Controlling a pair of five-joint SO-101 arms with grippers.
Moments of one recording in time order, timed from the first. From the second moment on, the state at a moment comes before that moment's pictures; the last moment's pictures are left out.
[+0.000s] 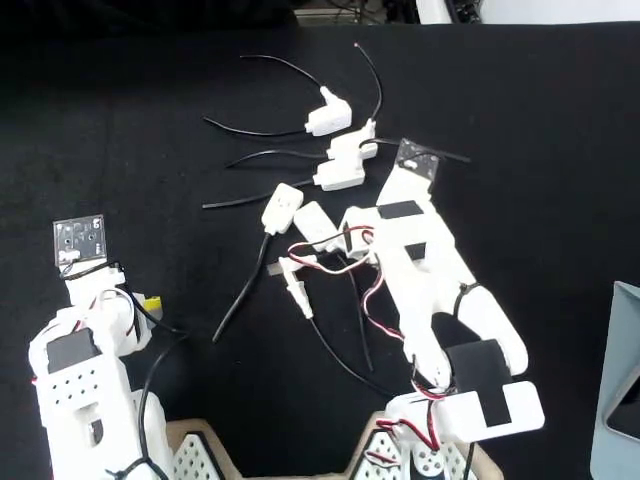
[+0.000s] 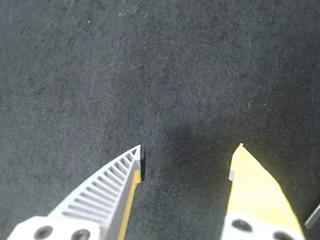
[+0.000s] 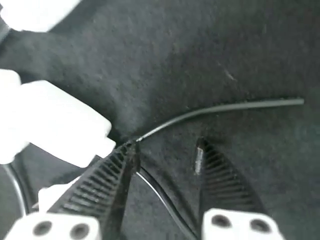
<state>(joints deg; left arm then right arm) -28.1 -65.9 78.8 55.6 -12.0 -11.2 -2.8 39.3 47.5 -34.7</state>
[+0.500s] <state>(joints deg) -28.1 -65.9 78.8 55.6 -12.0 -11.1 0.9 39.0 42.5 -34.7</state>
